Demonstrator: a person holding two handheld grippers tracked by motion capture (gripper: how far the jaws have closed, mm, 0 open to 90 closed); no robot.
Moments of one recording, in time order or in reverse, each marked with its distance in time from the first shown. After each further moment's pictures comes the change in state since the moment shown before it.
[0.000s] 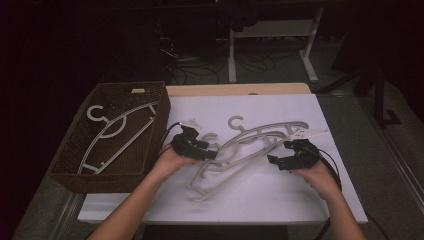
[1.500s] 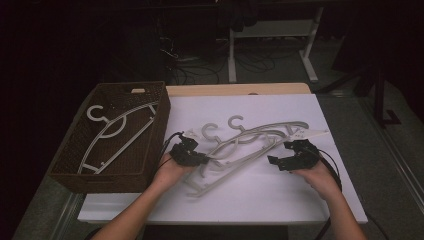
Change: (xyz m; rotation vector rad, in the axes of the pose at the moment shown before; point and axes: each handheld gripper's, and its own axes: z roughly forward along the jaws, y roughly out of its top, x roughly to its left) left arm -0.005 -0.022 0.007 0.054 0.142 -0.019; right arm 0.000 -0.001 0.000 0.009 -0.002 -0.003
